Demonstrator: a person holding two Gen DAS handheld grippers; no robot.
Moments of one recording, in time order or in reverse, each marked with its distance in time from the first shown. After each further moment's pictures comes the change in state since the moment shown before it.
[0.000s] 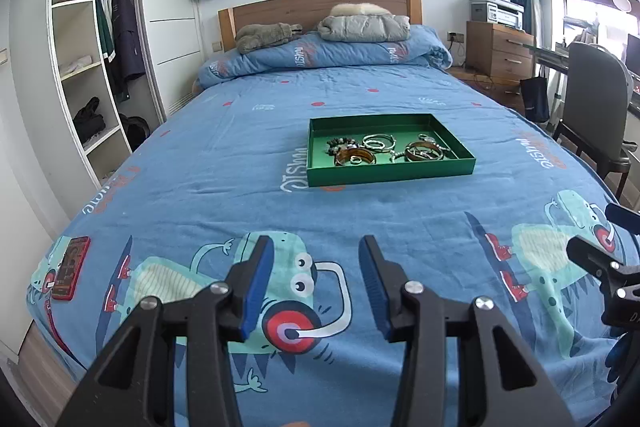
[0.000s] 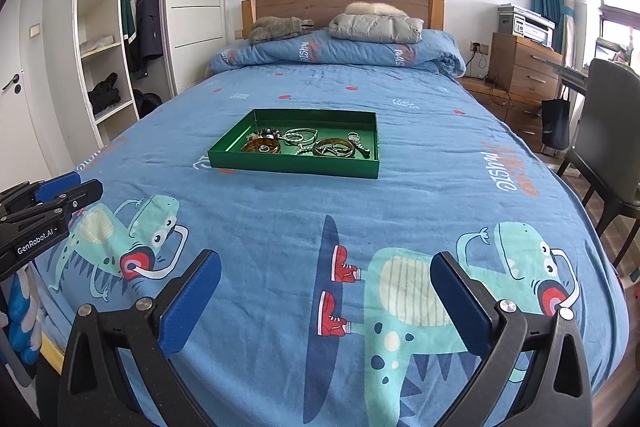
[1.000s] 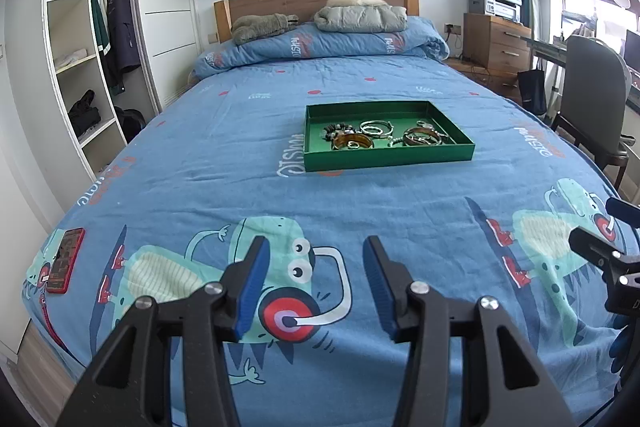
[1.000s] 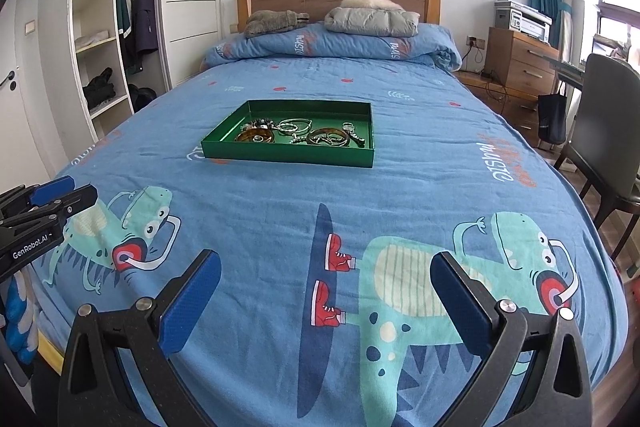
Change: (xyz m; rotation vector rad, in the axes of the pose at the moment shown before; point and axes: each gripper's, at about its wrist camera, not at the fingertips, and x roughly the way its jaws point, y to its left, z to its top) left arm 0.008 0.001 -0.013 0.006 0.031 -0.015; right arm 0.005 -0.002 -0.008 0.005 0.026 -0.015
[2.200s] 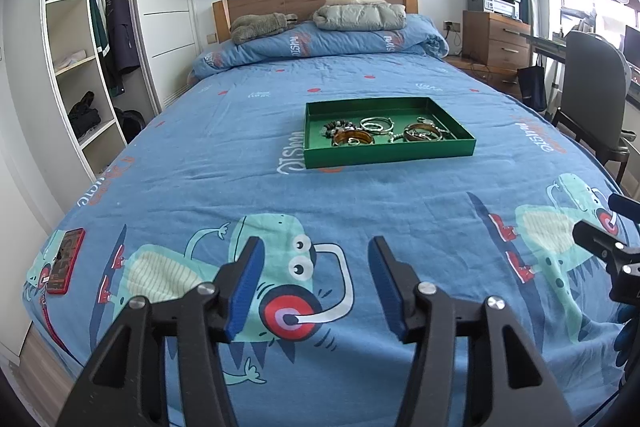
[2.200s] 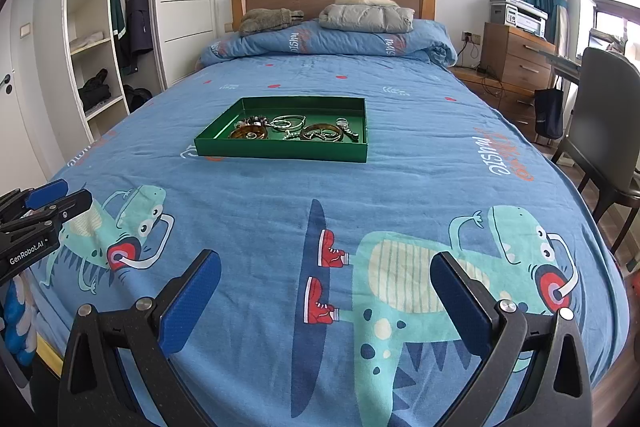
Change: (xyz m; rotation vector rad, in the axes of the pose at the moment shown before) left arm 0.005 -0.002 -0.003 0.006 0.003 0.003; right arm 0.005 -0.005 -0.003 0.013 0.009 -0.006
